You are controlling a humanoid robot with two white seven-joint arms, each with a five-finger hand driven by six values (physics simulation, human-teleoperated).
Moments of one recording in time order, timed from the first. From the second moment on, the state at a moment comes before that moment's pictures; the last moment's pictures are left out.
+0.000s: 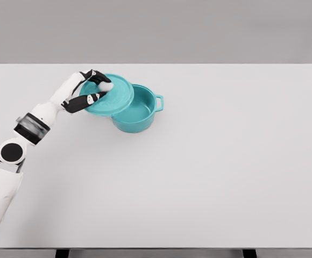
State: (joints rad) left arm -0.35 0.37 -0.24 -1.36 -0.09 -0.38 -0.27; right arm -0.01 0.00 0.10 0.13 0.07 -0.28 0.38
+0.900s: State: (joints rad) left arm -0.39 0.28 -0.26 -1.27 -0.15 -0.38 -0.27; right arm -0.01 0.00 0.10 0.13 0.07 -0.28 0.38
